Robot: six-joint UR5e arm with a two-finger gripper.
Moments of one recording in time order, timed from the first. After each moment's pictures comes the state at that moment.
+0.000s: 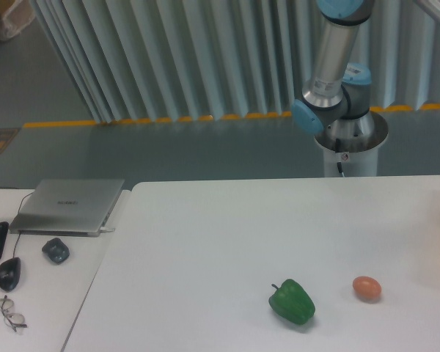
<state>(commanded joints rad) 2.91 -1.89 -1.74 -1.19 1.76 2.16</state>
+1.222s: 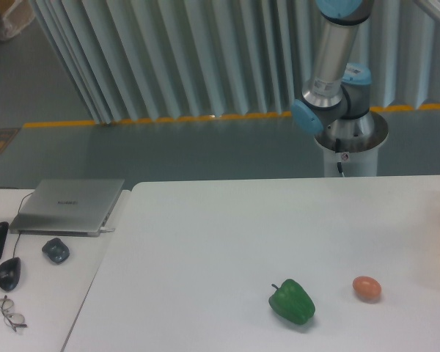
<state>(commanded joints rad) 2.91 -1.89 -1.73 -1.19 1.76 2.16</state>
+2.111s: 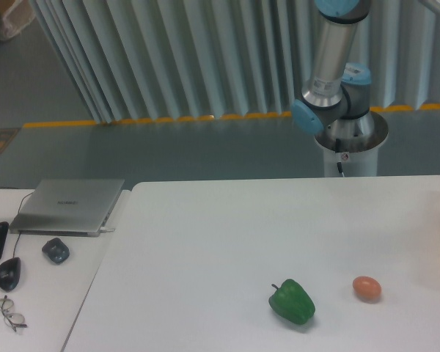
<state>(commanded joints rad) 2.92 -1.86 -1.59 -1.36 1.63 2.15</state>
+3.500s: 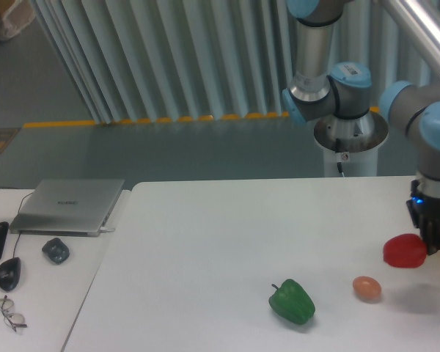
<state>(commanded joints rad) 2.45 -1.92 -1.57 -1.16 1.64 1.41</state>
